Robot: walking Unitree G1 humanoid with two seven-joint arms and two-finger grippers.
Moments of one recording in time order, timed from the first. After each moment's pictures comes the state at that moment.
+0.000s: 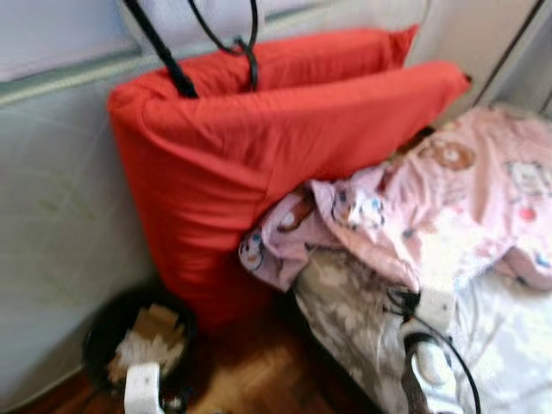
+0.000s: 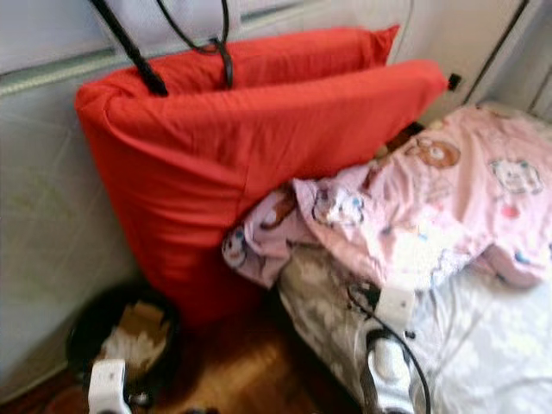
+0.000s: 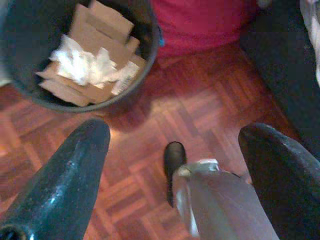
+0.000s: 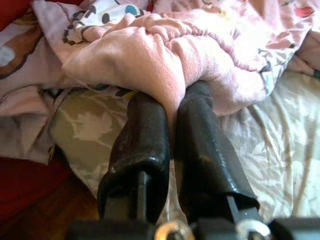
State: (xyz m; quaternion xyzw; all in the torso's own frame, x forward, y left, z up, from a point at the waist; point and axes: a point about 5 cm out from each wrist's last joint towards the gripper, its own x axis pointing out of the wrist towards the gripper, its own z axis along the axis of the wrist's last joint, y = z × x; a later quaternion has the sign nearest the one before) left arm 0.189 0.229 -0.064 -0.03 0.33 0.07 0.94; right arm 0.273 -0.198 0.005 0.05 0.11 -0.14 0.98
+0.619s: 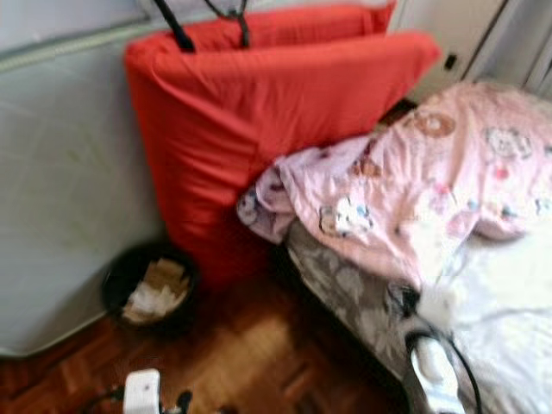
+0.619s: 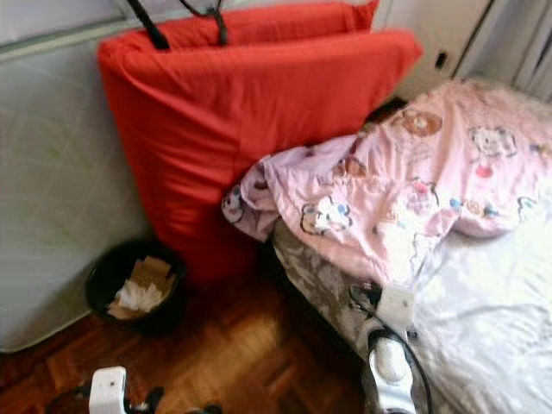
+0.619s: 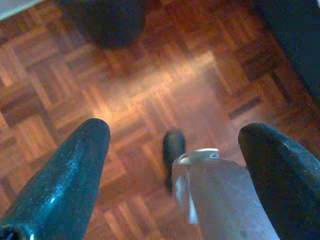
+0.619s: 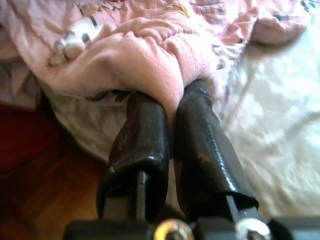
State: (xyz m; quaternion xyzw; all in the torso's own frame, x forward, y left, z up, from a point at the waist) left arm 0.176 0.225 -0.071 -0.04 0.35 0.07 0.93; right arm 0.268 -0.198 0.001 0.04 0.11 -0.12 0.98
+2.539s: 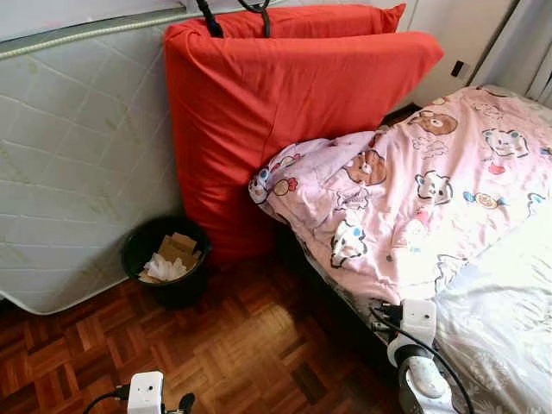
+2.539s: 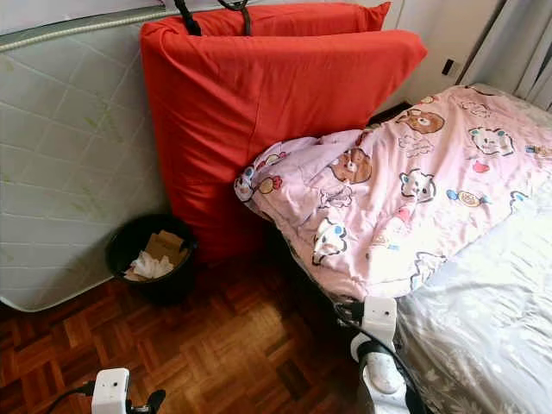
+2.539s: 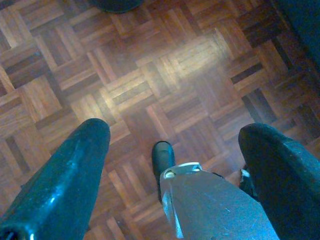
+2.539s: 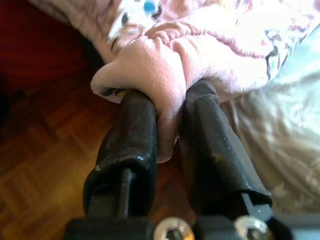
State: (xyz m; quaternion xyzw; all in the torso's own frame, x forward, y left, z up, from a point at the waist) left arm 0.177 0.225 -0.072 -0.03 0.36 0.05 0.93; right arm 0.255 -0.183 -0.022 0.02 0.20 -0.05 0.98
